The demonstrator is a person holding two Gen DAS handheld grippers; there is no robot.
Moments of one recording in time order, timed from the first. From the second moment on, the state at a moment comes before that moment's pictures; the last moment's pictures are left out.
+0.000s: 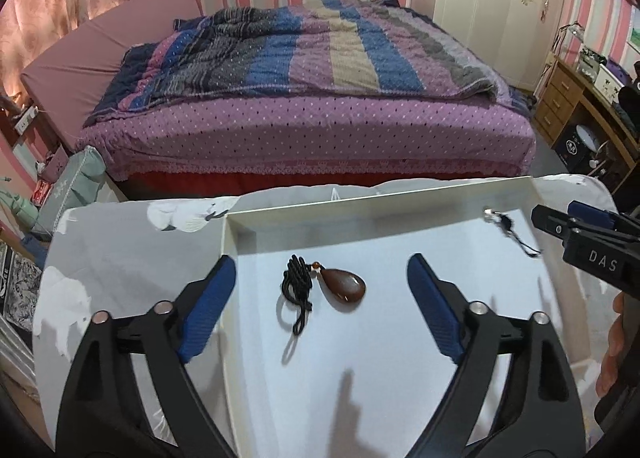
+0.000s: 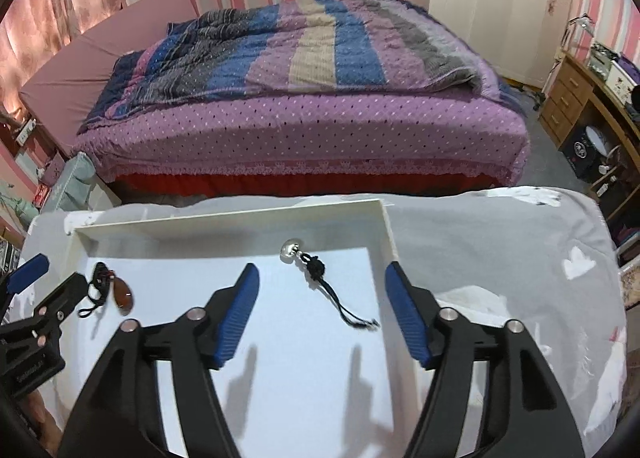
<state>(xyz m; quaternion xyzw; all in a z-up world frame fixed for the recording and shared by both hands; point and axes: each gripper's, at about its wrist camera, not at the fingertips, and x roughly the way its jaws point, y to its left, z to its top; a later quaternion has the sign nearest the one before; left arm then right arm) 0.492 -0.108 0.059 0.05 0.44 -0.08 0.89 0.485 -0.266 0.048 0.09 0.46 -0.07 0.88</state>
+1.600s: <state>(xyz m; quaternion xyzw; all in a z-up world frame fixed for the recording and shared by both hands) 0.117 0.052 0.147 0.04 0.31 -0.03 0.95 0.049 -0.259 0.176 0.04 0.31 -0.11 0.94</state>
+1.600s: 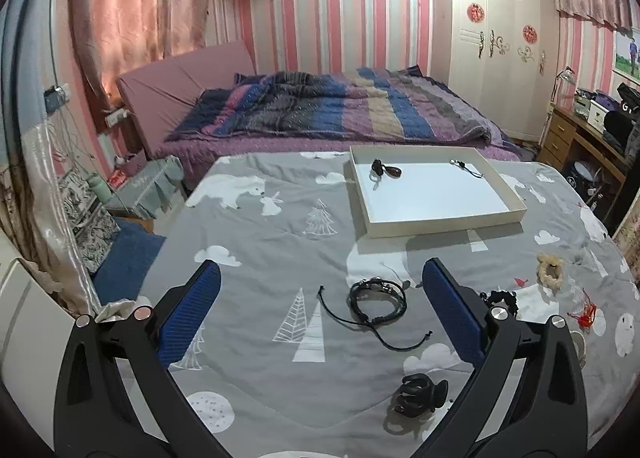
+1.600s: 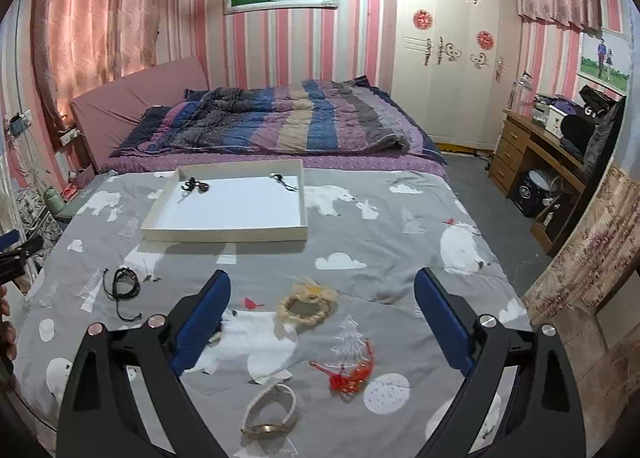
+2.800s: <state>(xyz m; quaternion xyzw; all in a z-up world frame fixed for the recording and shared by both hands) 0.150 0.045 0.095 0.04 0.41 -0.07 0.91 0.083 -0.253 0.126 0.07 0.38 -0.11 0.92</state>
